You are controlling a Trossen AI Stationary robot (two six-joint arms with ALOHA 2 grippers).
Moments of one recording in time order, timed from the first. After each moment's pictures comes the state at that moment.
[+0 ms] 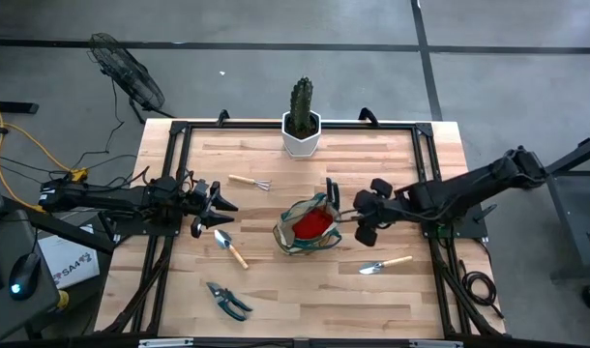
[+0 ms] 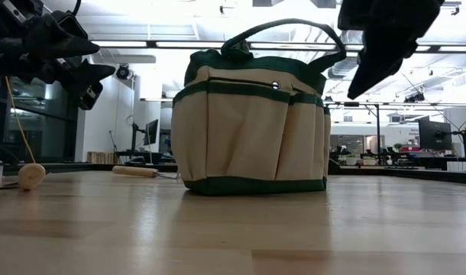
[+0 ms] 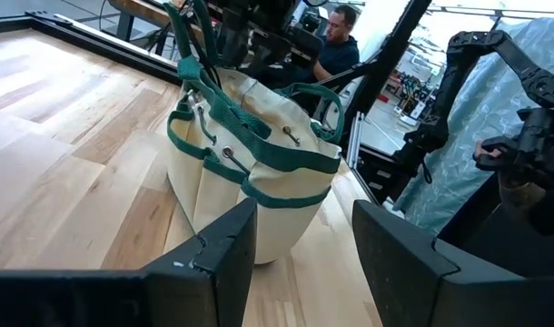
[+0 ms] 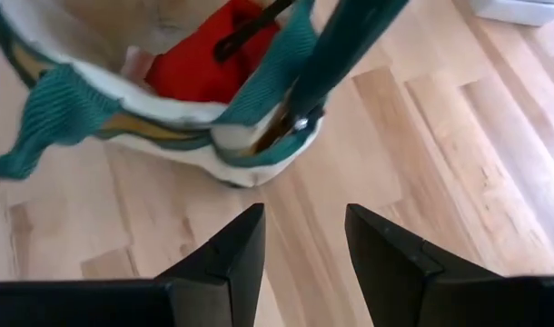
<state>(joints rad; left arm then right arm) 0.01 0.33 0.02 0.28 0.19 -0.43 0.26 1.21 0.85 -0.66 0.34 0.56</state>
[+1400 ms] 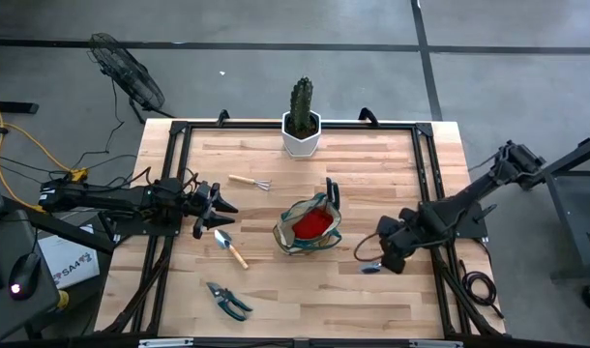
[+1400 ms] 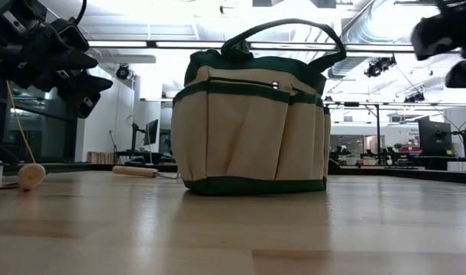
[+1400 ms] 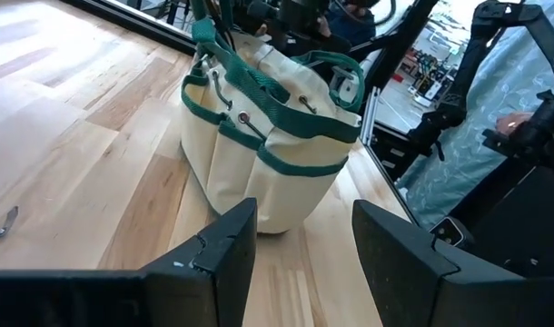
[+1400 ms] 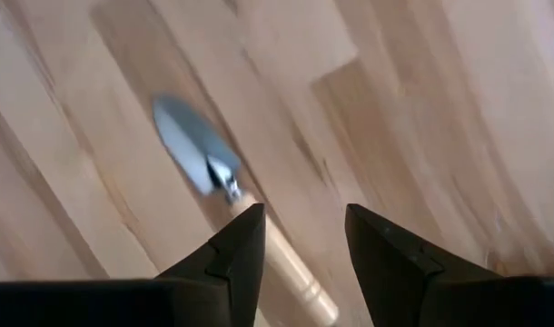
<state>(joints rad) 0.01 0.33 0.02 0.20 0.19 -0.42 0.58 1.22 0.79 -0.95 0.07 1.07</state>
